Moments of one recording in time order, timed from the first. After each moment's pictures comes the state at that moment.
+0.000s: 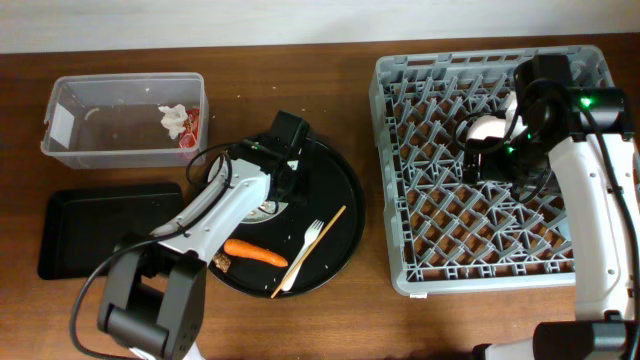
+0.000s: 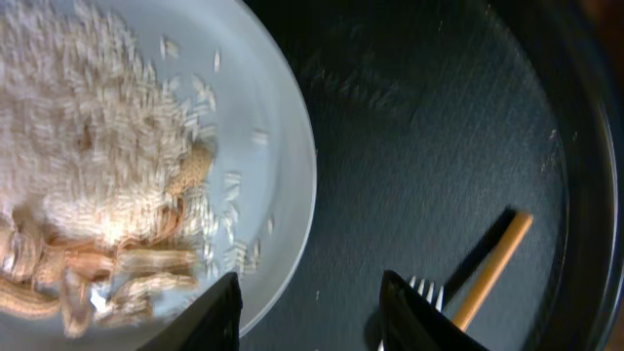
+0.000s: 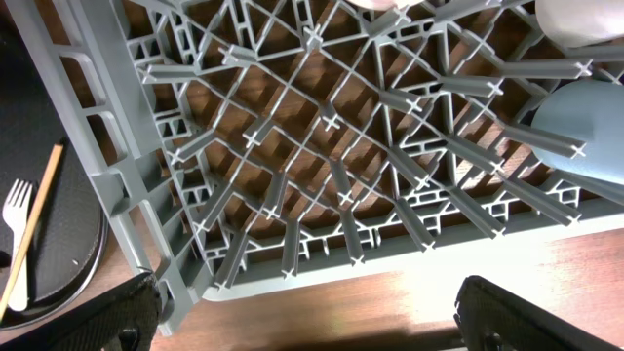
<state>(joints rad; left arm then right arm) -0.45 1.83 1.31 -0.76 -0.02 -0.29 -0.03 1.60 1.70 -1.53 0.02 0.16</state>
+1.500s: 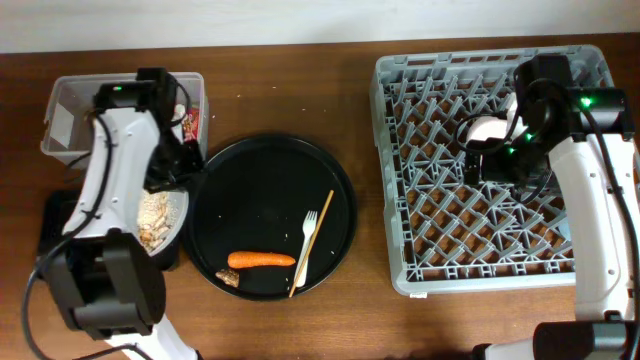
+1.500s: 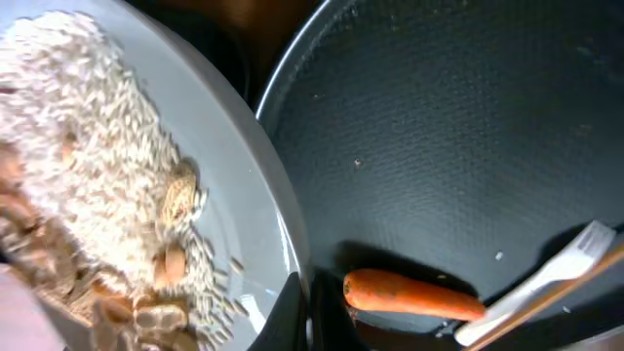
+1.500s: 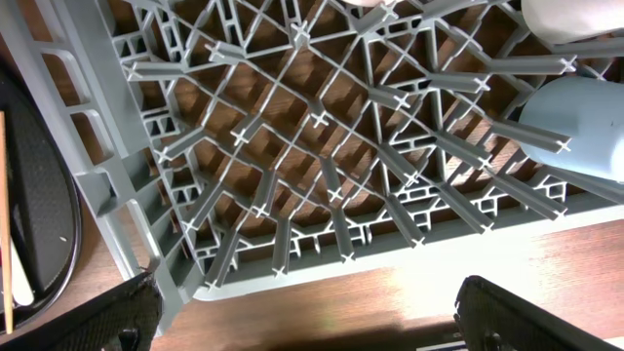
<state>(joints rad) 0.03 1.90 1.70 -1.43 -0.01 -0.25 -0.03 1.60 1.70 -1.54 0.04 0.16</state>
